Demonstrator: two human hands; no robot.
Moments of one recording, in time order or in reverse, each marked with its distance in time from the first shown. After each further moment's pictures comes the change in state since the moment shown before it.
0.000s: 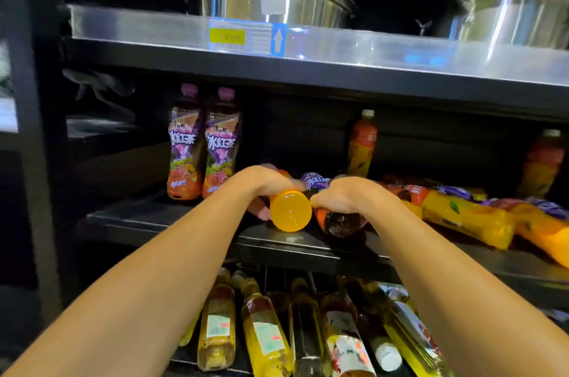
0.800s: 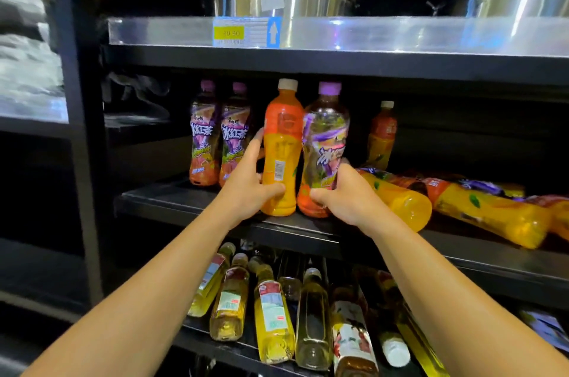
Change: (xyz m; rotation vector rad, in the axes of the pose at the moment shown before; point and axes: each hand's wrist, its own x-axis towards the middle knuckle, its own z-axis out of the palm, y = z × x) left_hand -0.054 -0.047 0.026 -0.335 0.405 0.607; right_hand 0.000 0.027 0.045 0.676 0.333 -0.402
